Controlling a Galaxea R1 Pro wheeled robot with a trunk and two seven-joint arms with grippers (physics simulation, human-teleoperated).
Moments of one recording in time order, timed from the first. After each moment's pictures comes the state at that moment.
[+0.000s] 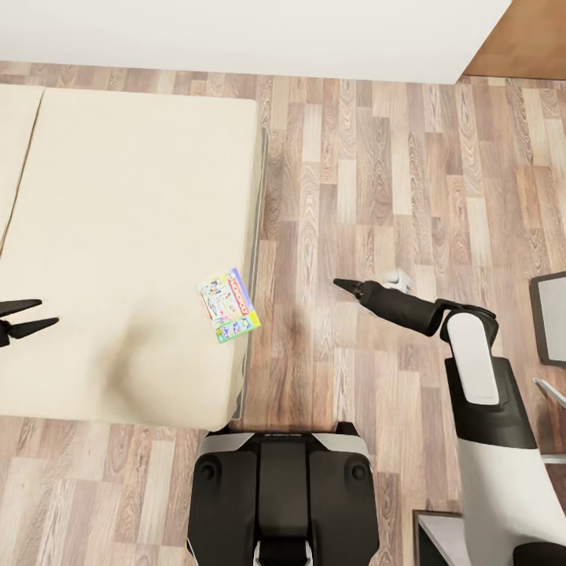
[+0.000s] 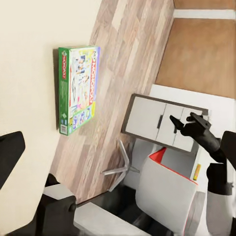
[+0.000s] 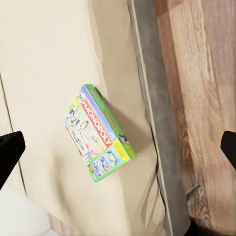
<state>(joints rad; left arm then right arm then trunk) -0.91 0.87 0.06 -0.73 0.55 0.99 -1.53 -0.80 -0.06 -0.07 -1.58 -0.92 1.04 -0.02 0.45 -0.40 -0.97</state>
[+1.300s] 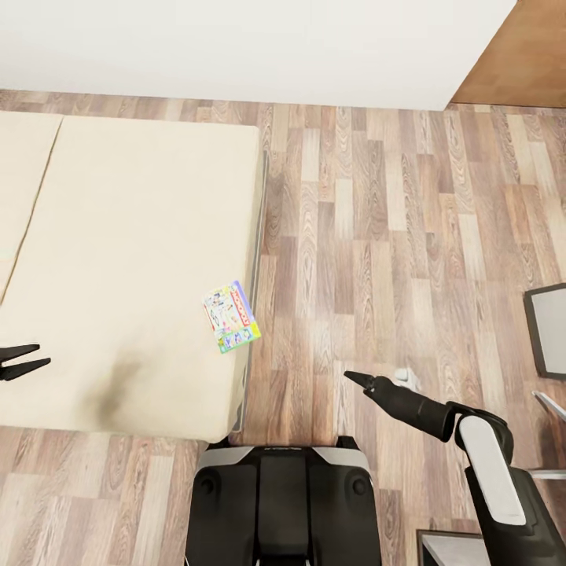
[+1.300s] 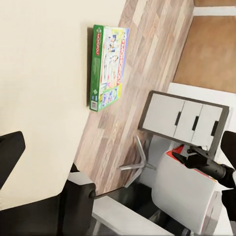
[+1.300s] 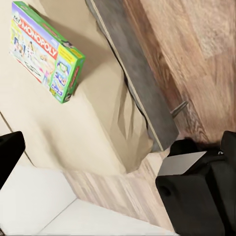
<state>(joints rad) -0.79 0.89 0.05 -0.57 0.51 0.80 -1.57 -0.36 -0.06 -0.17 -1.59 -0.93 1.04 0.09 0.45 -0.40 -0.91</state>
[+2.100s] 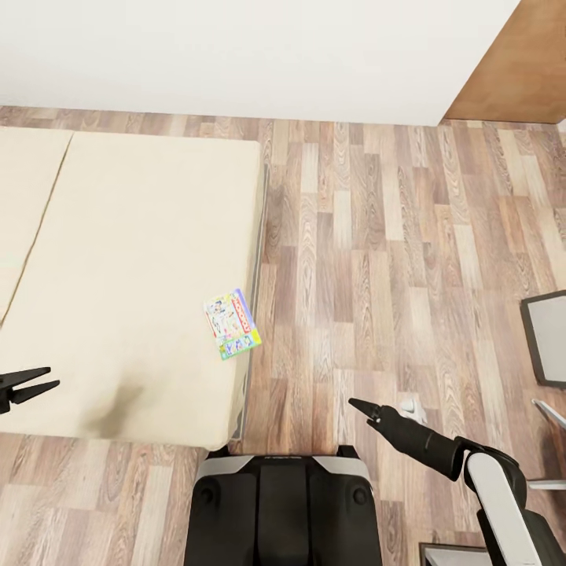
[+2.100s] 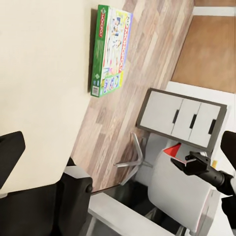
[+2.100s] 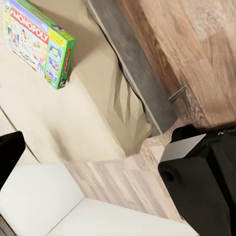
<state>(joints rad) -0.72 0.85 0.05 -0.52 0.52 0.75 -1.57 -0.23 -0.06 -0.19 -1.59 -0.93 1.00 0.15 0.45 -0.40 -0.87</state>
